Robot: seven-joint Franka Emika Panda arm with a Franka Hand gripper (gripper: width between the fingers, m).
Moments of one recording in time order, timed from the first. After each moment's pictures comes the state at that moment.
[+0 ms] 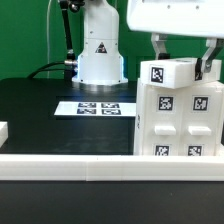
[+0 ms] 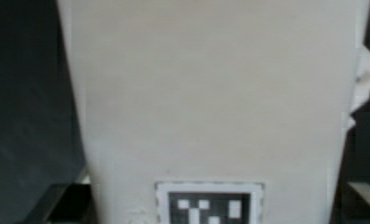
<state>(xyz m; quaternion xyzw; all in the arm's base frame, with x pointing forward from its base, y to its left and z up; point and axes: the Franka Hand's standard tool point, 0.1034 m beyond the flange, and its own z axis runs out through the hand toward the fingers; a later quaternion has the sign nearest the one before) 0.617 0.083 0.153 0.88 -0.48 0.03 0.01</state>
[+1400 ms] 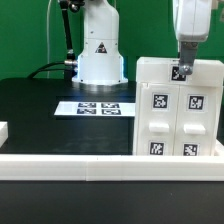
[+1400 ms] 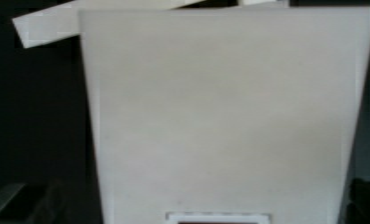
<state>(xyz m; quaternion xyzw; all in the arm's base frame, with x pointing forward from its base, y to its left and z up) 0.609 0.089 0.152 0.62 -0.78 0.00 -0.01</state>
